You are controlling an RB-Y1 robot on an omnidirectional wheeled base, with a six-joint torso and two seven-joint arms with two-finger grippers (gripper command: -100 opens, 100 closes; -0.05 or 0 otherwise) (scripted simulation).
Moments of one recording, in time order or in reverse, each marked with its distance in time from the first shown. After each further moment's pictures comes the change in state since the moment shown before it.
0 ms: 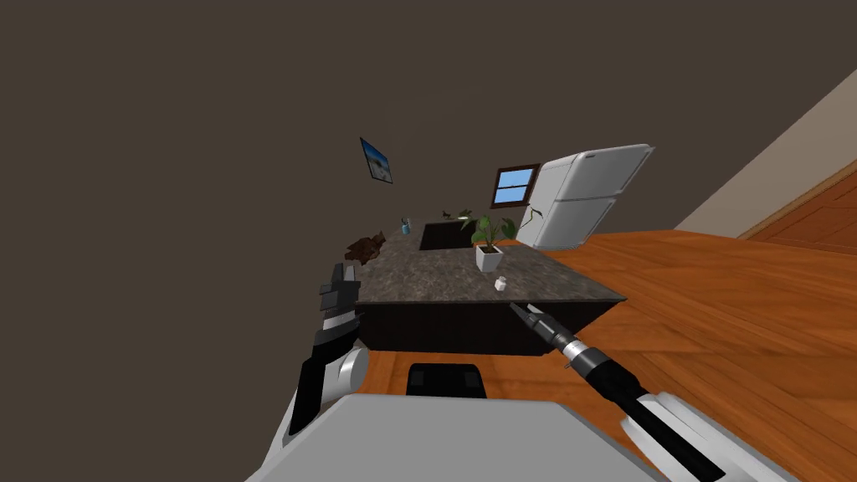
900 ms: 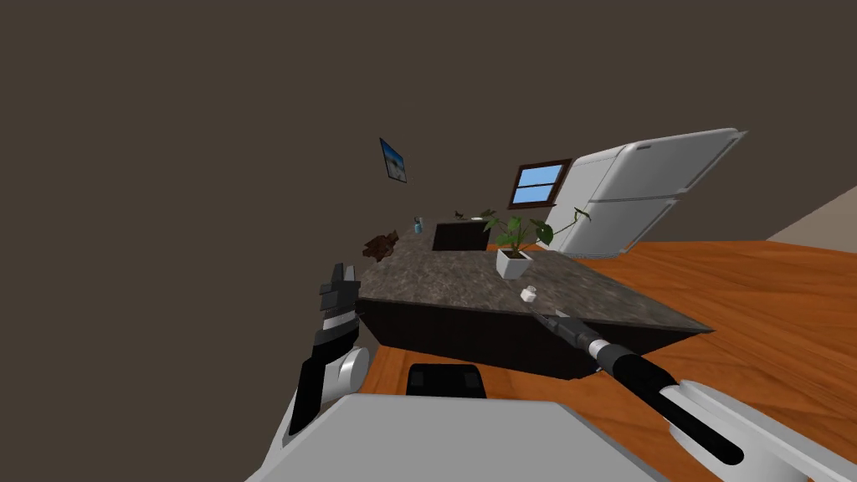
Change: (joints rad) left arm 0.000 0.000 0.000 0.000 0.000 0.000 0.000; right arm -0.032 -0.222 0.009 0.165 0.092 0.172 0.039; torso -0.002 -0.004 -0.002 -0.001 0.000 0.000
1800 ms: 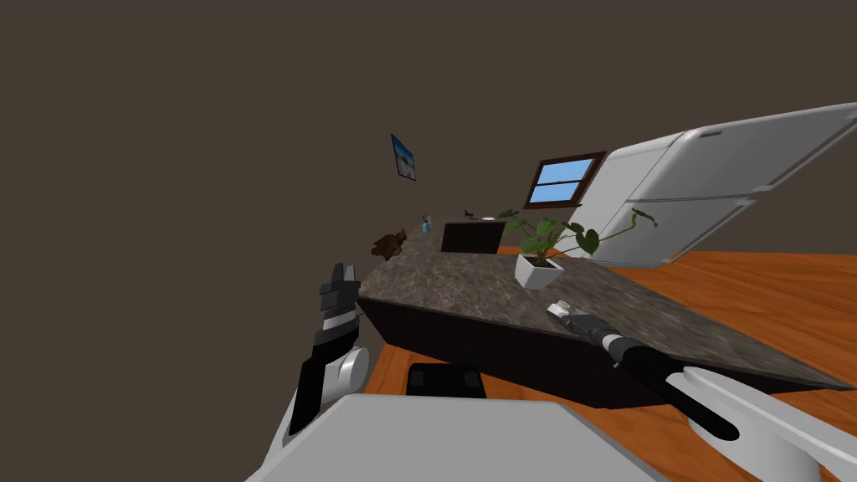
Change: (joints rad) left arm 0.000 0.000 0.000 0.000 0.000 0.000 0.000; right arm -0.044 -0.114 0.024 0.091 0.044 0.141 0.015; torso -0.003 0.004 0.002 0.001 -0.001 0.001
